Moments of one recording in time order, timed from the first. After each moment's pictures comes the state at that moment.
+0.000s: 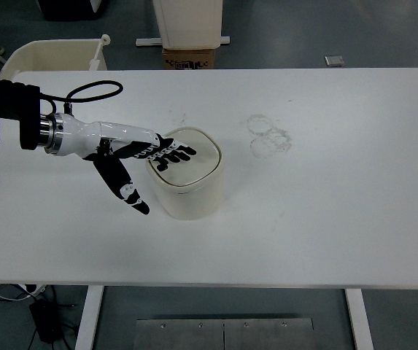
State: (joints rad) left arm -1.25 0.82 -0.16 -1.53 0.68 -0.54 0.10; right arm 0.01 0.00 0.36 0.20 -0.15 0.01 0.08
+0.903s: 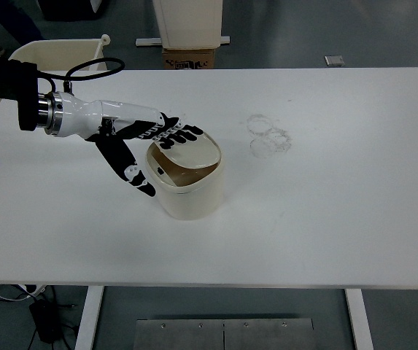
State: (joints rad) left arm -1.33 0.82 -0.15 -1.53 0.61 -0.52 0.10; right arm 0.01 0.00 0.36 0.20 -0.15 0.01 0.08
